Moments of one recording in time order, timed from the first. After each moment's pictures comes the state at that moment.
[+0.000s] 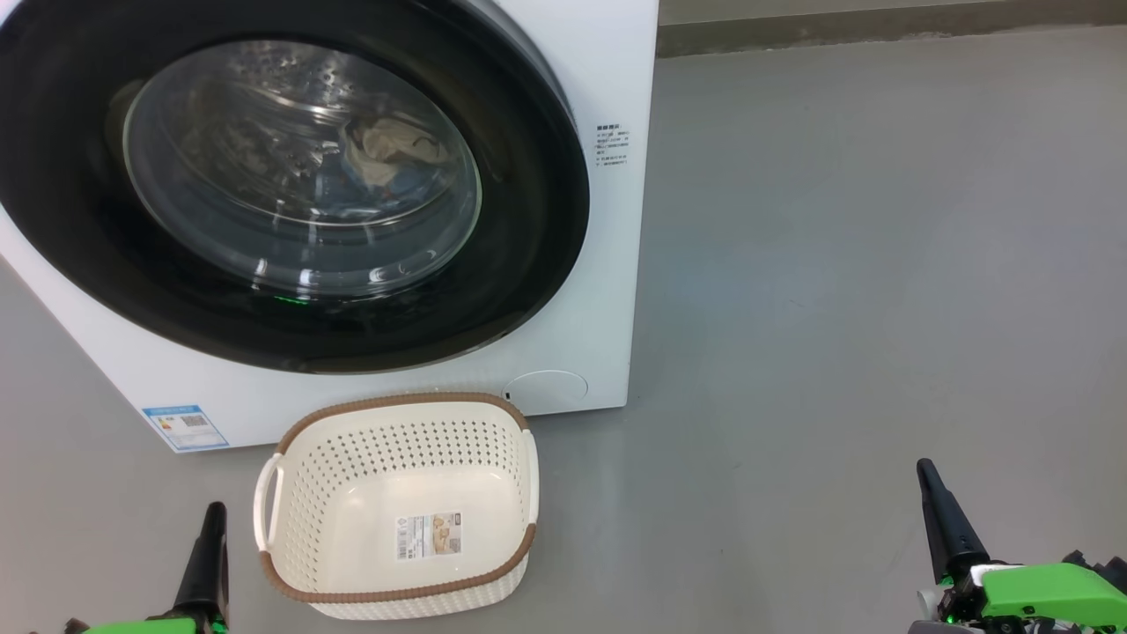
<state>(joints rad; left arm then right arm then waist) -0.05 0.03 0.08 0.26 -1.54 -0.13 0.09 -0.06 -0.04 -0.13 0.27 1.53 0.13 0.09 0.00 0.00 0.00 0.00</state>
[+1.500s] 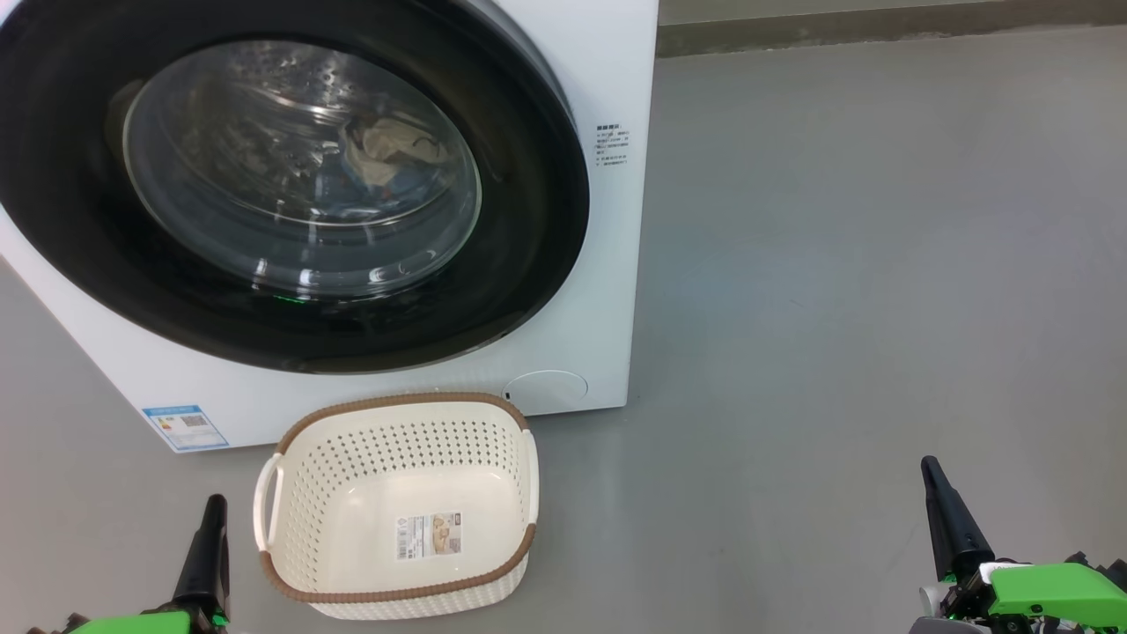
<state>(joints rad) -0.07 0.03 0.08 0.26 -1.60 -0.13 0.11 -0.07 -0.04 -0.14 0.27 1.60 0.13 0.11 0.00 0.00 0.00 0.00</state>
